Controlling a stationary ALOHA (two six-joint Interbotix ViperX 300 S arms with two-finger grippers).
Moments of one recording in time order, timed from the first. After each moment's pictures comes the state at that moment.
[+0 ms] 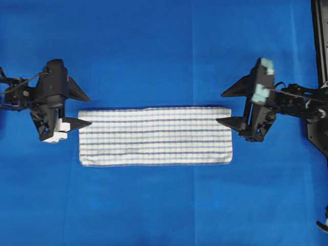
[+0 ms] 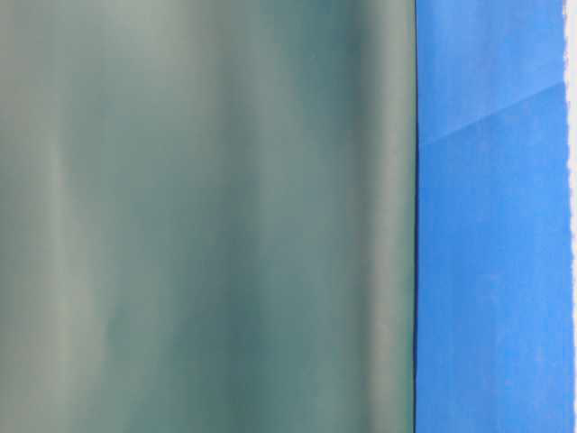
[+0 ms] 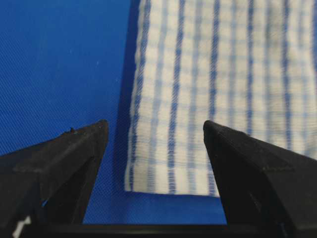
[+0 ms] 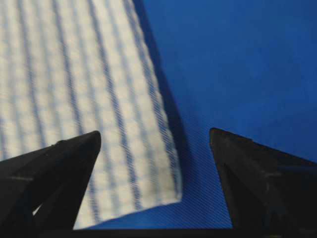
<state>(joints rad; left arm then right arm) 0.03 -0.23 1.12 -0.03 -0.10 -0.10 0.00 -0.21 1.16 0.61 -0.28 -0.16</state>
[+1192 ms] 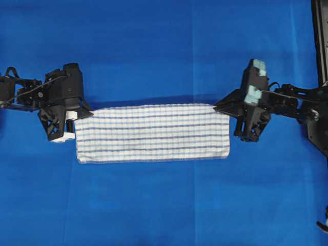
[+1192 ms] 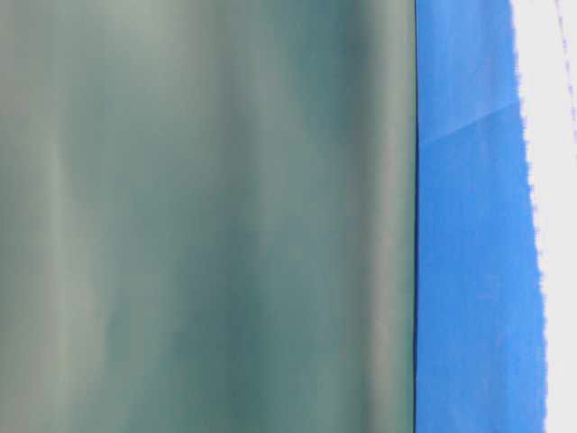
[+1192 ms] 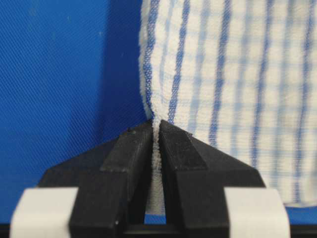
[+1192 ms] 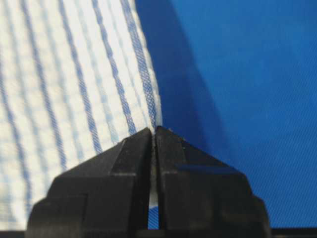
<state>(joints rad) 0.04 -0.19 1.06 -0.03 0.04 -0.09 0.01 -0.23 1.14 0.61 -0.28 -0.18</state>
